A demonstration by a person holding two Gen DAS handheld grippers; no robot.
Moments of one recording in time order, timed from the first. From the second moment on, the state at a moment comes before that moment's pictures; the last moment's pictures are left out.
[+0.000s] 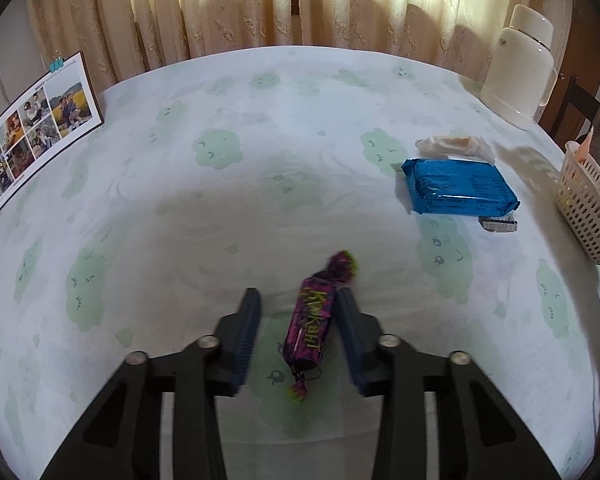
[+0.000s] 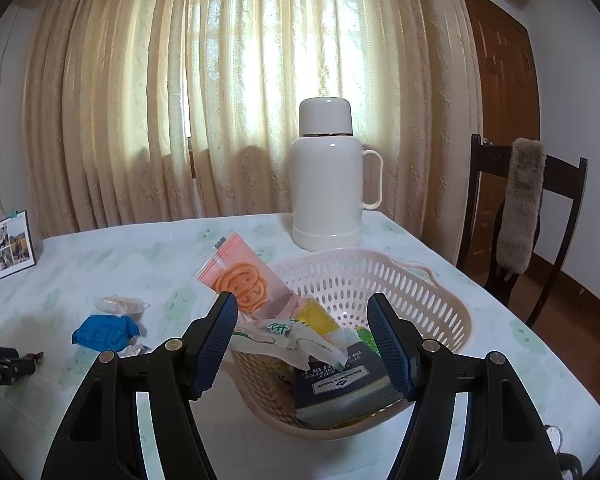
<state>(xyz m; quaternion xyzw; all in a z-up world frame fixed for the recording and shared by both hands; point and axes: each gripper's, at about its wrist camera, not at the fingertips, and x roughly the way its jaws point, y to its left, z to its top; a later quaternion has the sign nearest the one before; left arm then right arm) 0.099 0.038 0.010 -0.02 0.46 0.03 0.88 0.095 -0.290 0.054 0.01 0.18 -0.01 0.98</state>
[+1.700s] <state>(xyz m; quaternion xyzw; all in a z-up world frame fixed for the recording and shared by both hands) 0.068 0.060 0.053 -0.09 0.41 0.01 0.91 0.155 -0.109 0.009 -0.01 0.40 0.37 0.84</state>
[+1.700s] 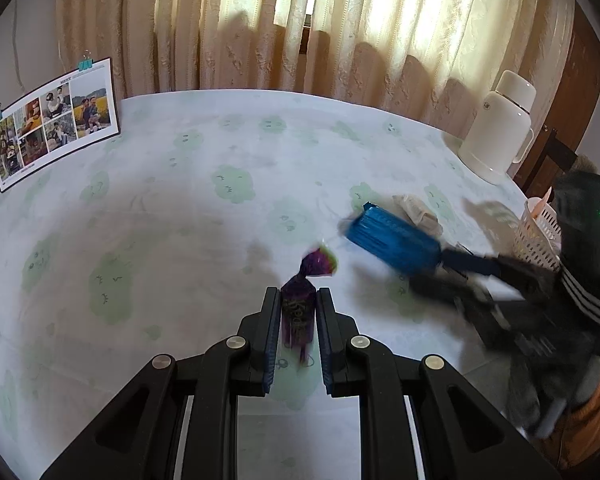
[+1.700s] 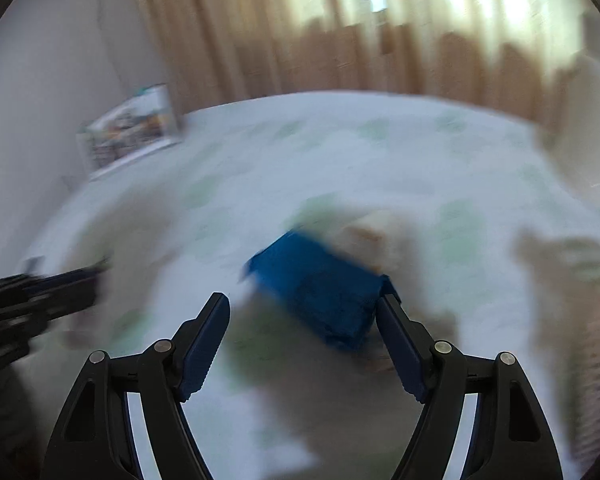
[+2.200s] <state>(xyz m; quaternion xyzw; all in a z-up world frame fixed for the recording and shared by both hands) 0.065 0.062 0.056 -0.10 0.40 0.01 0.91 0.161 -0.093 0.011 -0.04 0.38 0.35 0.85</state>
